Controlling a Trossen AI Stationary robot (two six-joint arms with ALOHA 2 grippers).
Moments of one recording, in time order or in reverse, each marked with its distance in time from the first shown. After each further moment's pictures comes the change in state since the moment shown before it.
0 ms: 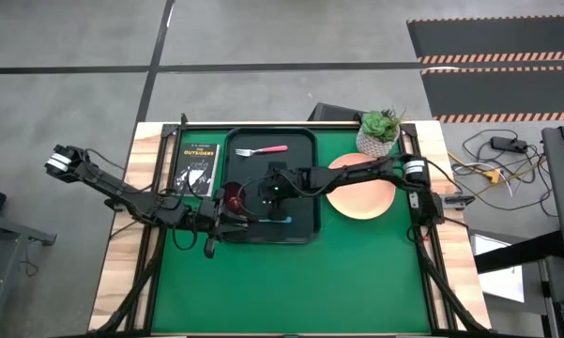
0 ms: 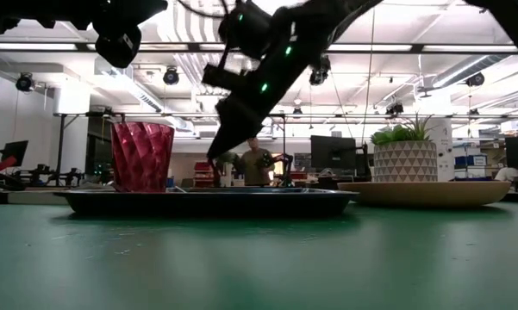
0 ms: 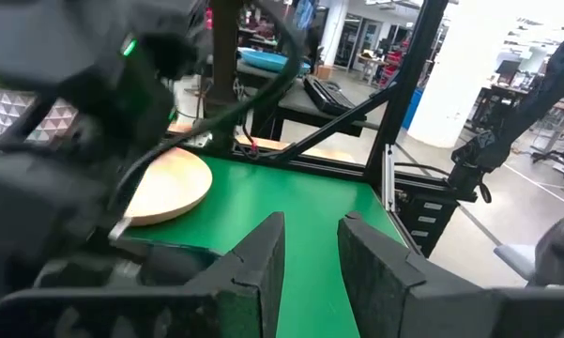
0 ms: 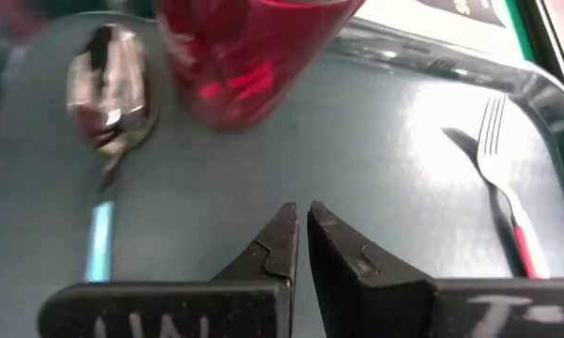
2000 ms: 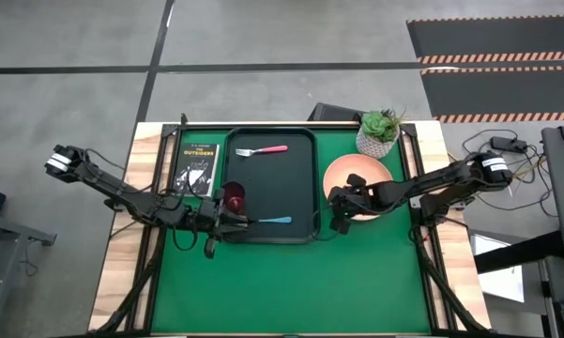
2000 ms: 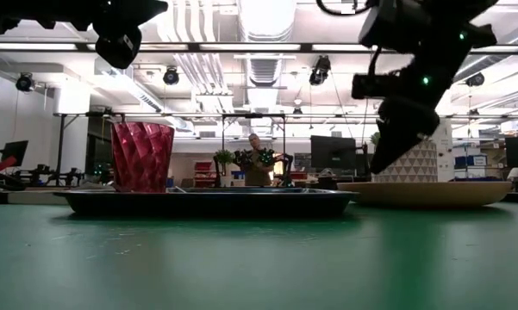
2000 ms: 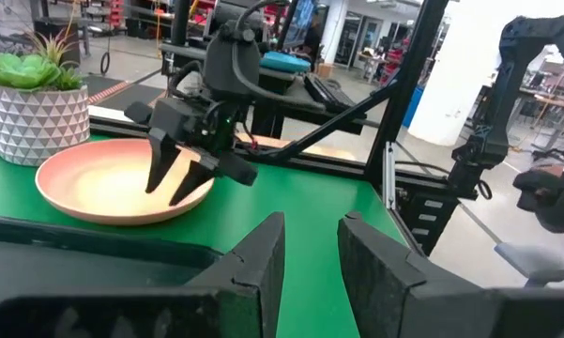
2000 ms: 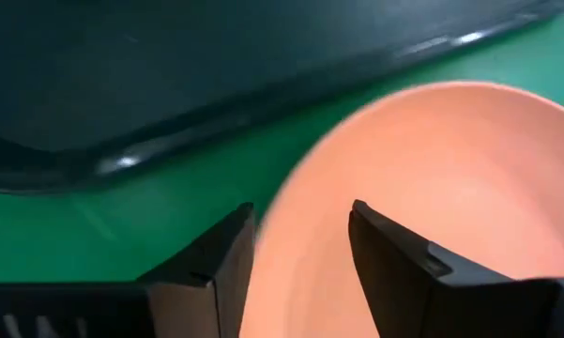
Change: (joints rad) left arm 0.000 0.004 0.000 -0.002 0.000 -0.001; right arm 0.162 -0.635 -0.768 -0.198 0.215 0.608
